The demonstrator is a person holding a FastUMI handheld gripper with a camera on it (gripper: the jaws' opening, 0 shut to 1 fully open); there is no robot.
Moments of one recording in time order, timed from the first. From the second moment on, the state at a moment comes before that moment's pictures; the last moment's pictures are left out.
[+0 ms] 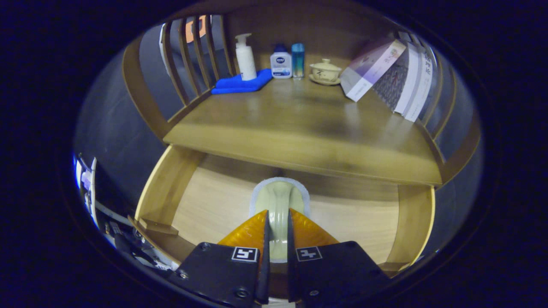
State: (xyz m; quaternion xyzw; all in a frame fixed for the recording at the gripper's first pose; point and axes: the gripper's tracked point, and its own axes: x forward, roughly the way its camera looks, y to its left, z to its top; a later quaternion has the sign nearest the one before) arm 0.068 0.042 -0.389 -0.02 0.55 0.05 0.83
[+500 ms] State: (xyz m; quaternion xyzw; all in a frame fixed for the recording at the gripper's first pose) arm 0.086 0.042 -0.330 -0.01 0.52 0.06 0.85
